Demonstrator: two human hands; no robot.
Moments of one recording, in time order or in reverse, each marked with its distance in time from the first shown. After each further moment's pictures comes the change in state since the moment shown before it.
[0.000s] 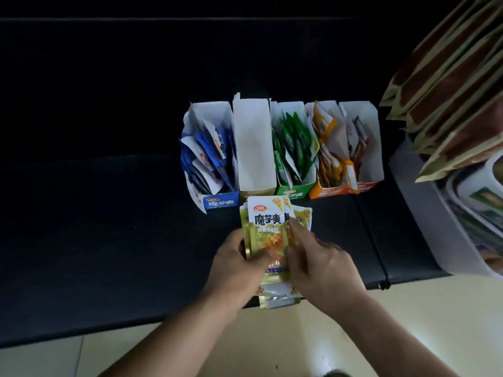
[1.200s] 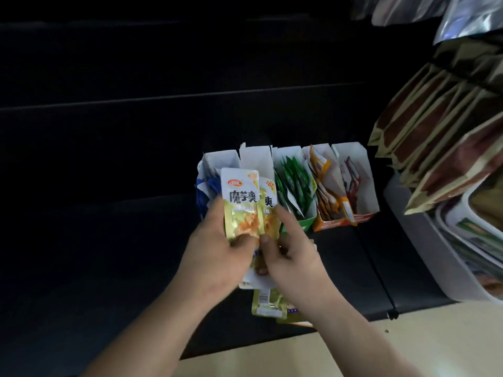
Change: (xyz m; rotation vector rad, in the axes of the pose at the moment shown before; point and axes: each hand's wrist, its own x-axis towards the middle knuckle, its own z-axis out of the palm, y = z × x) left_hand -0.019 0.099 -0.066 0.285 0.074 0.360; right_hand 0.043 -0.091 -0.045 0.839 -0.048 0.209
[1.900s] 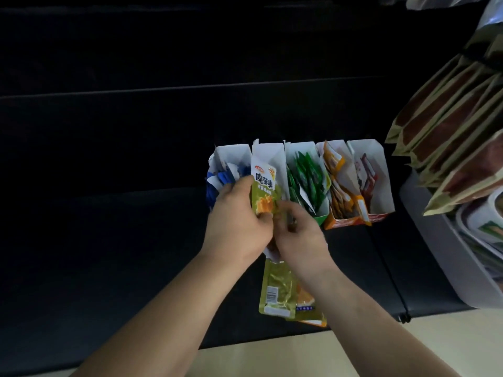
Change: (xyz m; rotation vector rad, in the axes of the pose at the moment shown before) left_hand 0.049 -0.016 0.022 0.244 0.193 0.198; right_hand 0.042 0.009 0.014 0.062 0.100 0.159
